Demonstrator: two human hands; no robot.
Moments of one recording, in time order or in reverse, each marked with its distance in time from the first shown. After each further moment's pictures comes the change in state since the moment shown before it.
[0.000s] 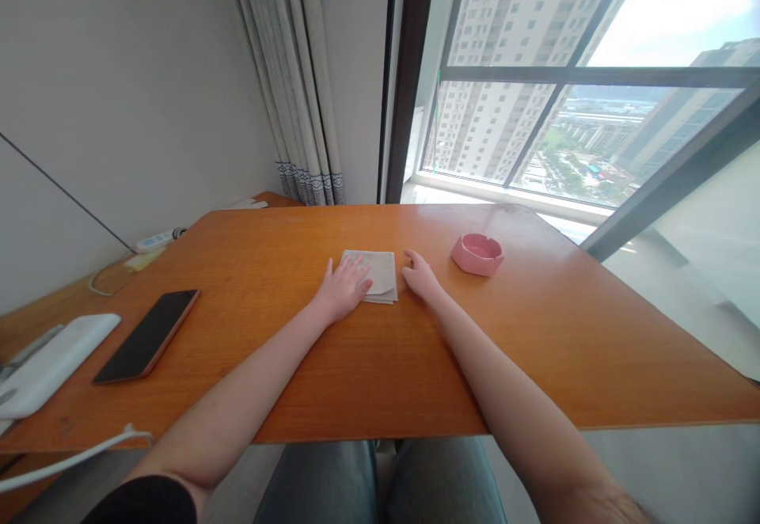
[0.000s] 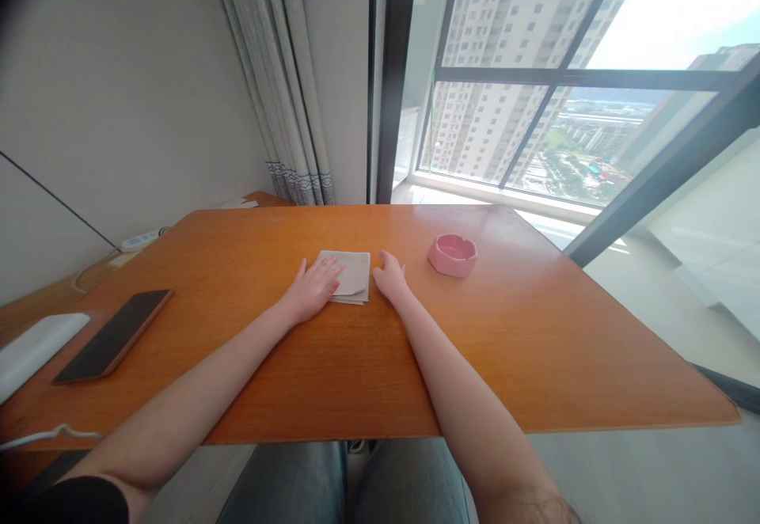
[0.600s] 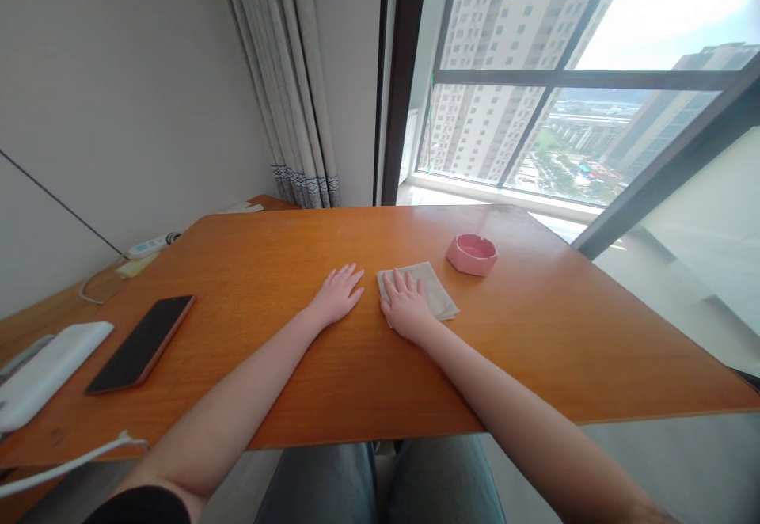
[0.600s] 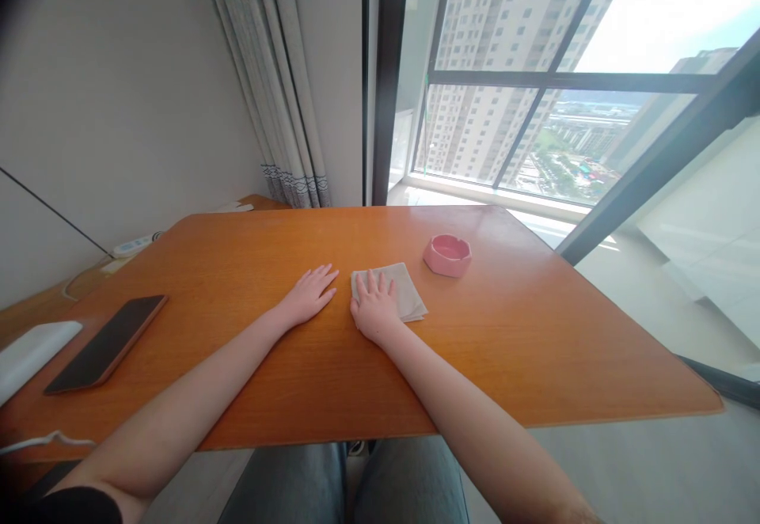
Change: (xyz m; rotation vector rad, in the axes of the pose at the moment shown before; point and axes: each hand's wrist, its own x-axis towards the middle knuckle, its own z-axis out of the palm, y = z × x) left_hand 0.004 -0.009 0.015 -0.002 -0.081 0.001; right_hand -0.063 -0.015 0.019 -0.455 -0.088 -0.194
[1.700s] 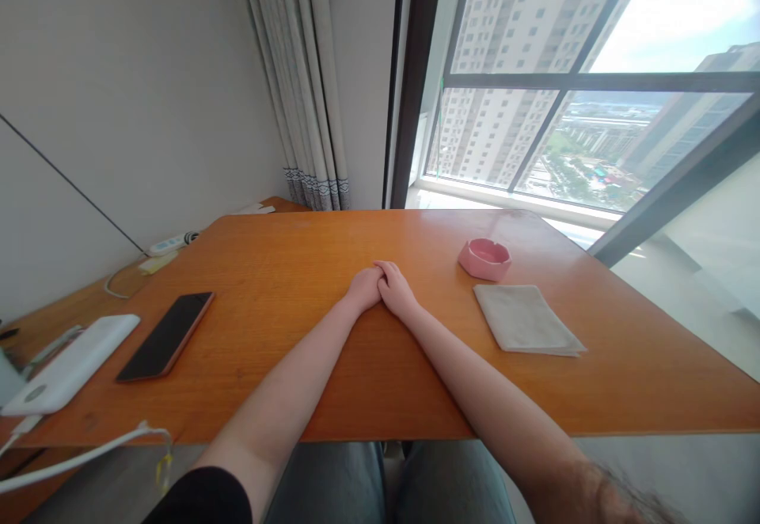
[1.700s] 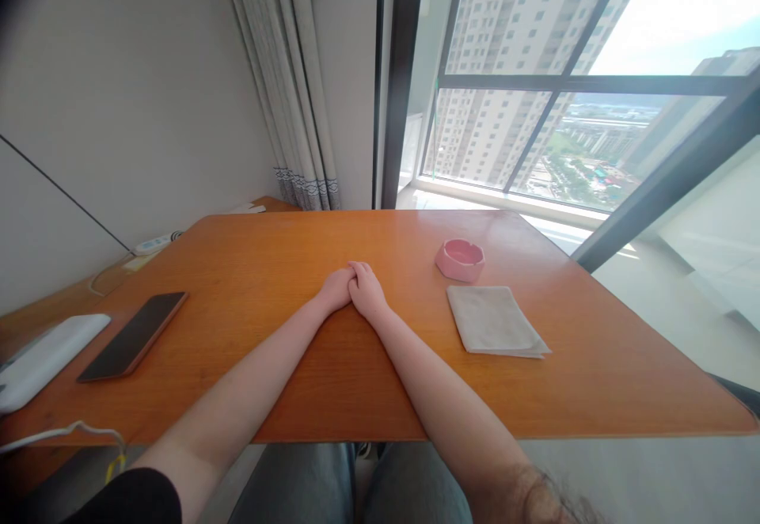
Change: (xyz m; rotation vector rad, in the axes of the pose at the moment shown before) left_hand 0.042 0.026 0.004 -0.353 0.142 -0.032; right_hand 0.071 -0.016 0.033 0.830 0.392 -0.223
